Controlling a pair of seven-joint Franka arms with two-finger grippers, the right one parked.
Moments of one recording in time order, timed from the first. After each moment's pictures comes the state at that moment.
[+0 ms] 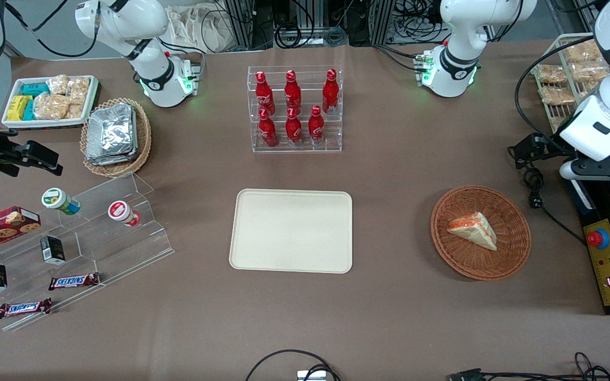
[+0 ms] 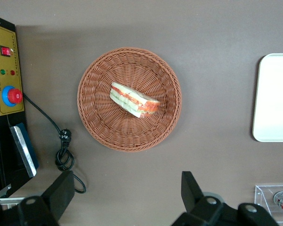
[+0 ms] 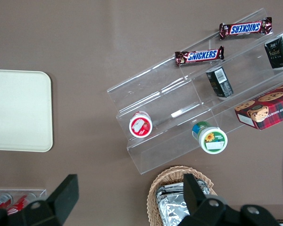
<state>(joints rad) -0.01 -0.01 -0.08 -1.66 0.03 1.65 -0.06</state>
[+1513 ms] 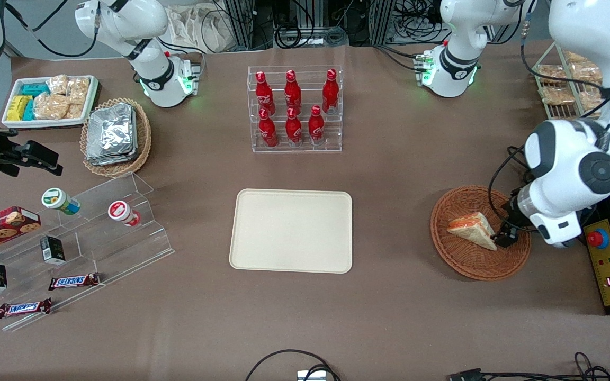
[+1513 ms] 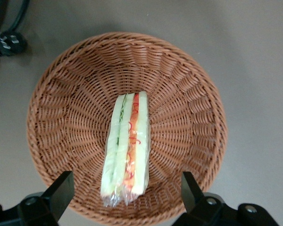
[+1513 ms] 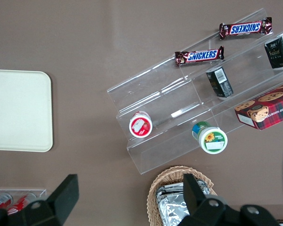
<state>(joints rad) -0.01 0.31 -0.04 -1.93 0.03 2.20 -1.18</state>
